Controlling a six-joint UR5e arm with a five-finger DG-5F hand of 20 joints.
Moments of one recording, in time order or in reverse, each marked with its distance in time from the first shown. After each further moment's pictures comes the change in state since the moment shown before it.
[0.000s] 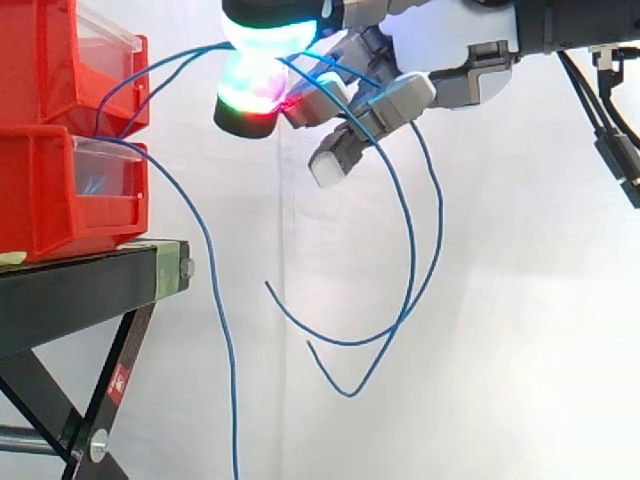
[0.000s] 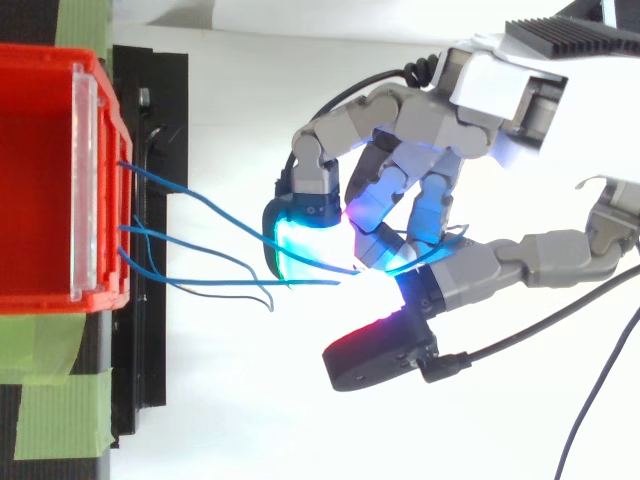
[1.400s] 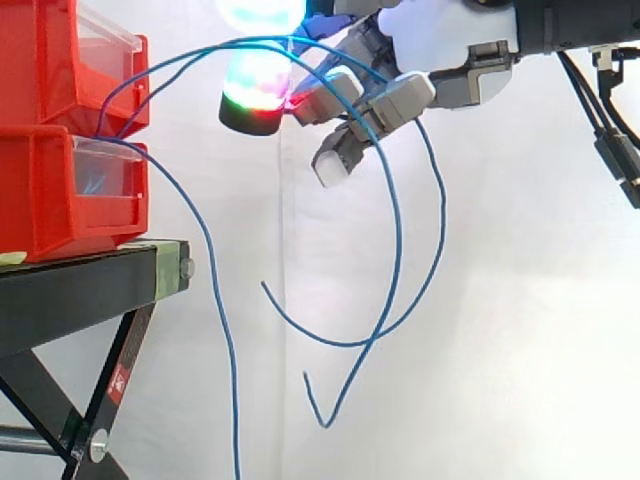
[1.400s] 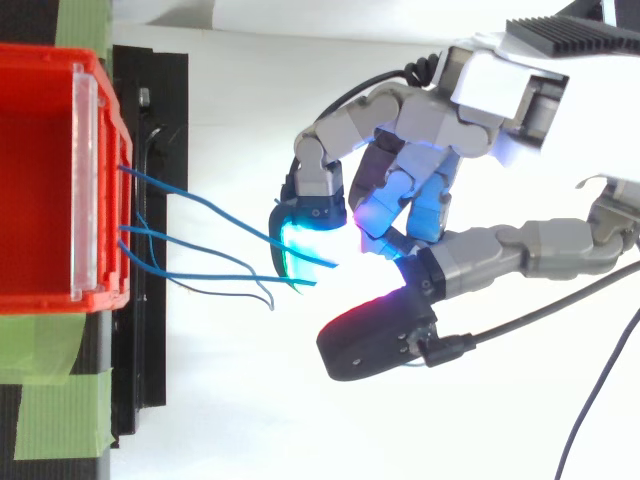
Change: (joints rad) arm 0.000 0.000 0.000 0.000 0.000 -0.001
